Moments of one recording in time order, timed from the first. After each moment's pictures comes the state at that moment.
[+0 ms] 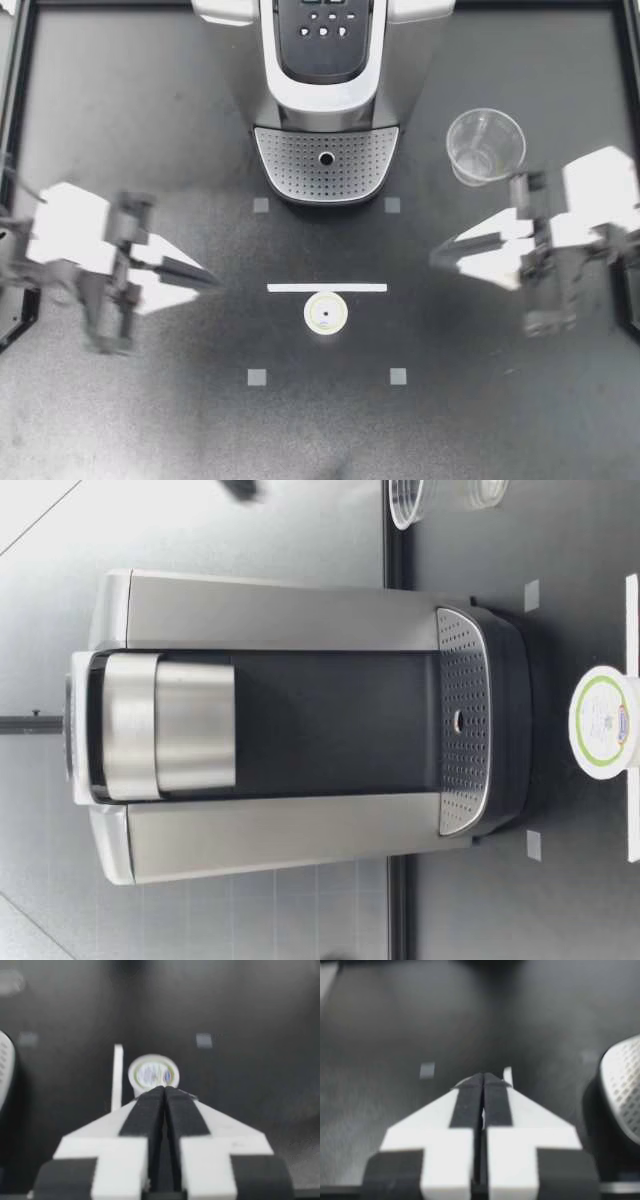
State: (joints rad) left arm -0.09 -0.38 1.10 0.00 -0.29 -0.09; right arm 0.03 -0.44 1.11 0.00 -0.33 0.08
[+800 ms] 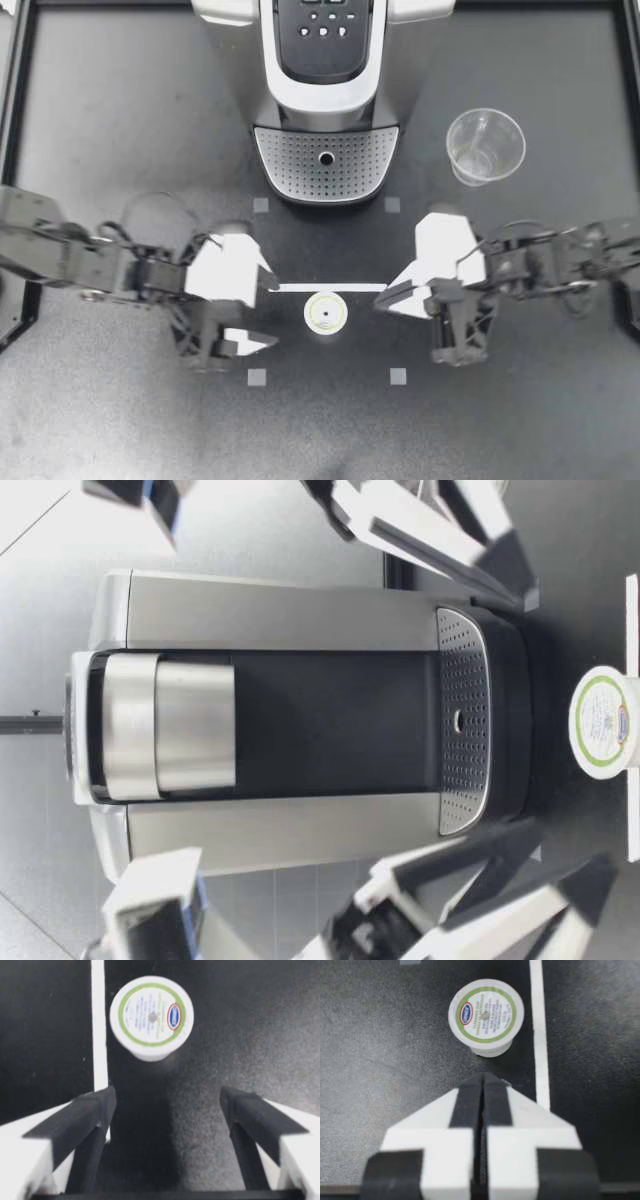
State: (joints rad) left arm -0.10 0.01 0.80 0.01 0.02 -0.04; right arm 0.08 -0.03 0.88 0.00 -0.12 0.08
